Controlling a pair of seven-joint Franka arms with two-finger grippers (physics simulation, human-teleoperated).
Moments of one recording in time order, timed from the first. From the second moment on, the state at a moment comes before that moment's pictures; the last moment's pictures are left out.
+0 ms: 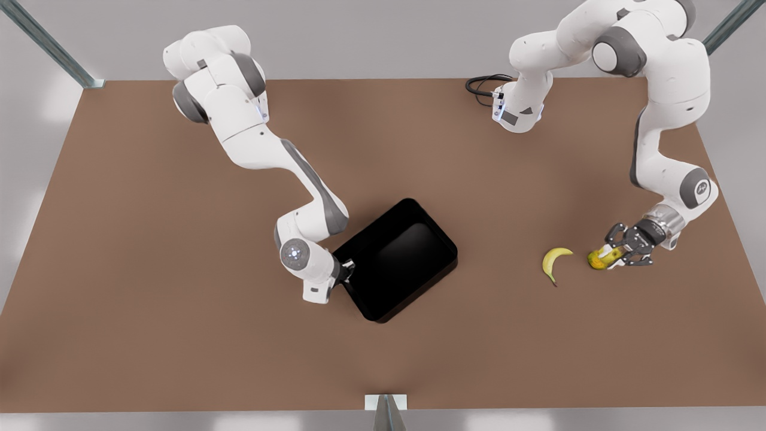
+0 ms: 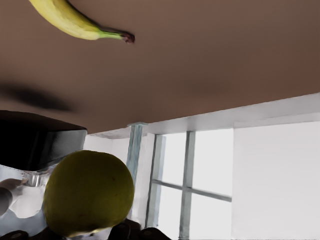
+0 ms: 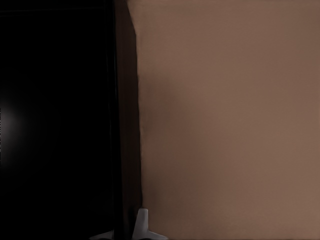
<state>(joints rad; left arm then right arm) 0.18 0.46 0.34 -1.99 -1.65 1.69 -0.82 0.45 0.87 0.08 -1.28 0.21 2.24 -0.21</state>
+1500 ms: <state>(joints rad) 0.07 0.76 0.08 -1.74 -1.28 2.15 -0.99 0.23 0.58 -0.08 -1.26 0.20 1.75 -0.25</state>
